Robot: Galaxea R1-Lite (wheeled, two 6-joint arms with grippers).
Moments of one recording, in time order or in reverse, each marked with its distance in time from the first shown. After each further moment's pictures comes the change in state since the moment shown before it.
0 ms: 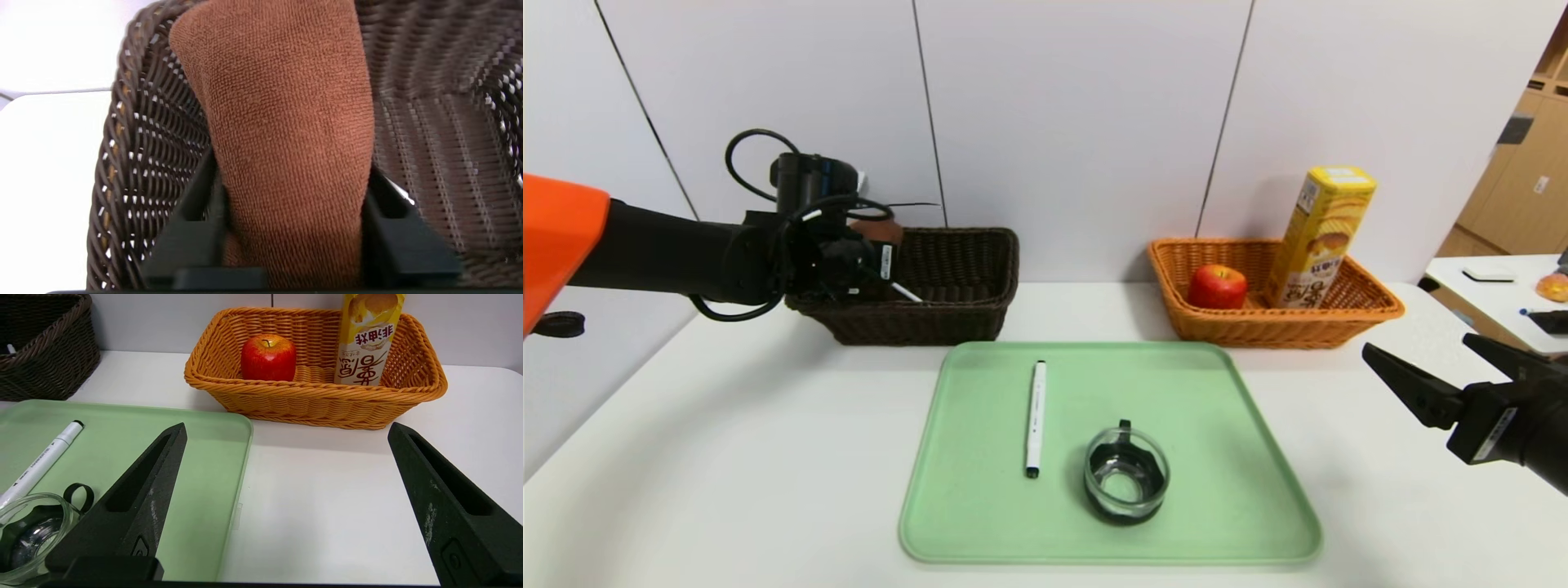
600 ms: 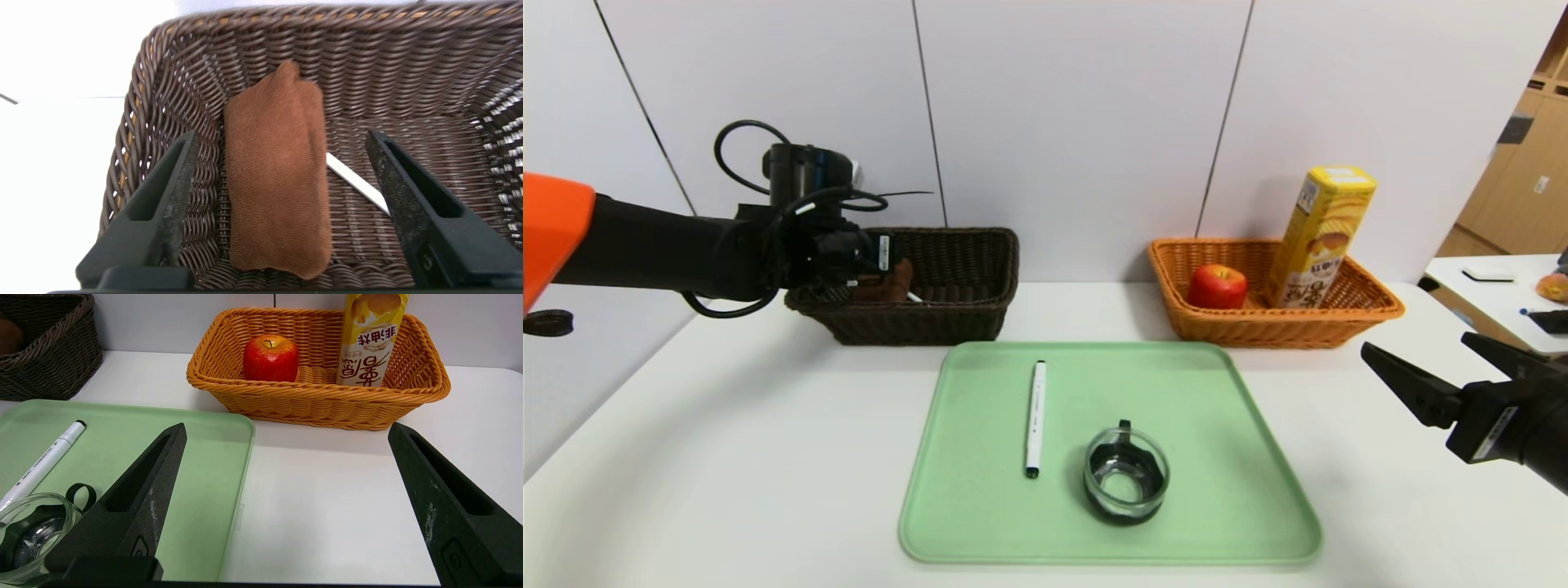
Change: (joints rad) left arm -0.002 -0.022 -0.001 -0.012 0.001 -0.017; right arm -0.001 0.001 -0.003 0.000 0.002 0.000
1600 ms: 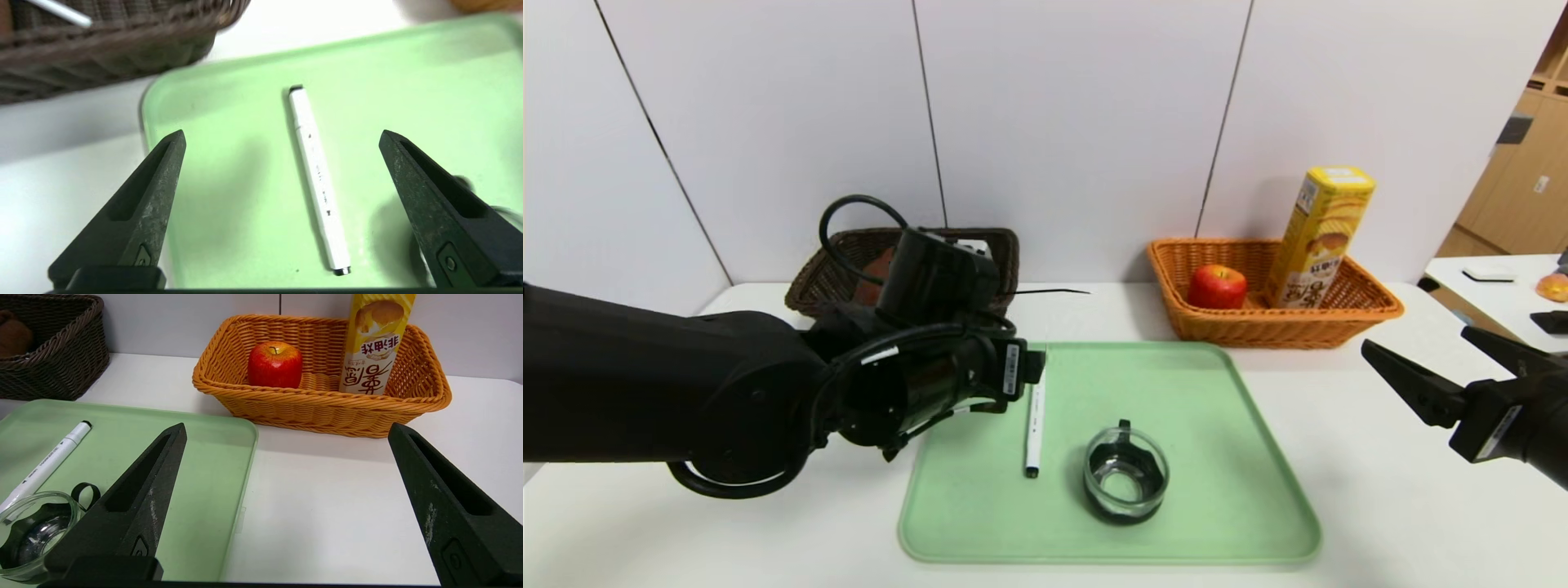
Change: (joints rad) left arm -0.526 -0.211 0.365 0.011 0.092 -0.277; right arm 0.001 -0.010 -0.004 -0.004 0.021 -0.022
